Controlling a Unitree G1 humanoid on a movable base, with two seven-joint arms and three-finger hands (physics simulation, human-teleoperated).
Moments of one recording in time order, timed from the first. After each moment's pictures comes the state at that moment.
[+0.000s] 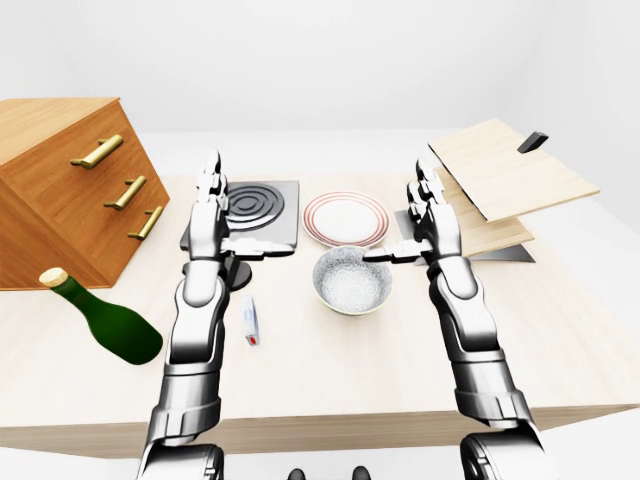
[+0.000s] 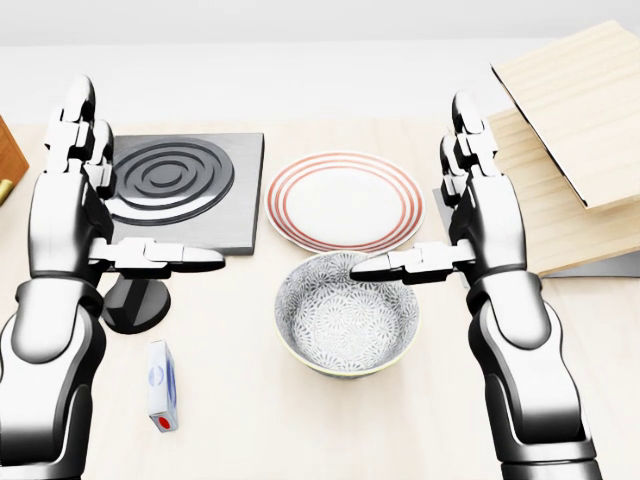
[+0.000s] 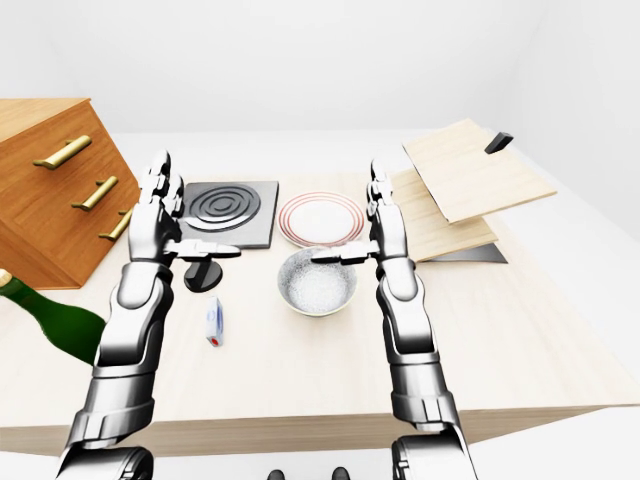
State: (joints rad) left arm -0.45 0.14 0.12 0.02 0.02 0.09 0.00; right arm -0.45 -0.11 -0.08 0.09 0.04 0.09 0.04
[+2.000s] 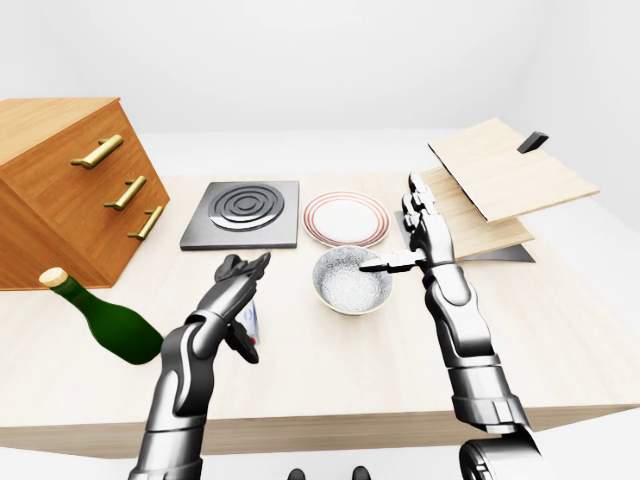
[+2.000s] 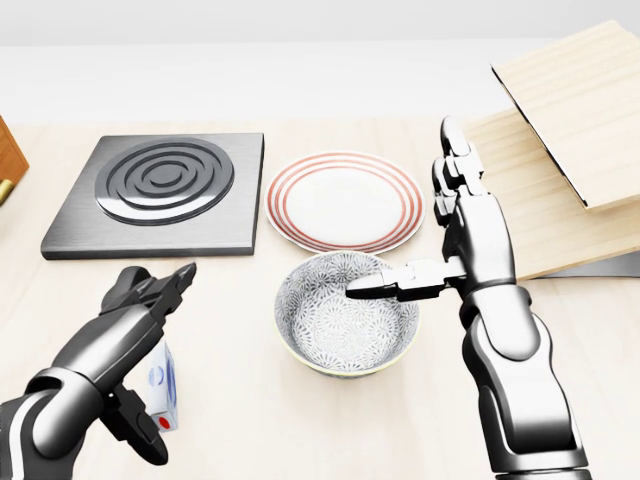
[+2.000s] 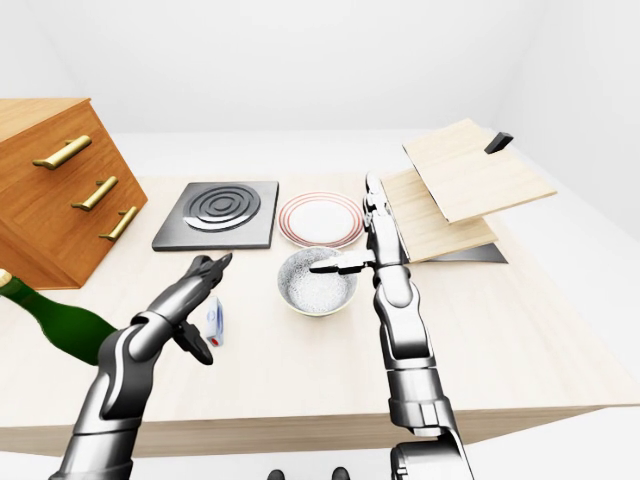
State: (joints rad) left arm -0.16 0.19 0.08 -0.05 0.92 0.03 -0.58; right arm -0.42 -0.09 -0.07 0.12 0.00 0.09 0.05
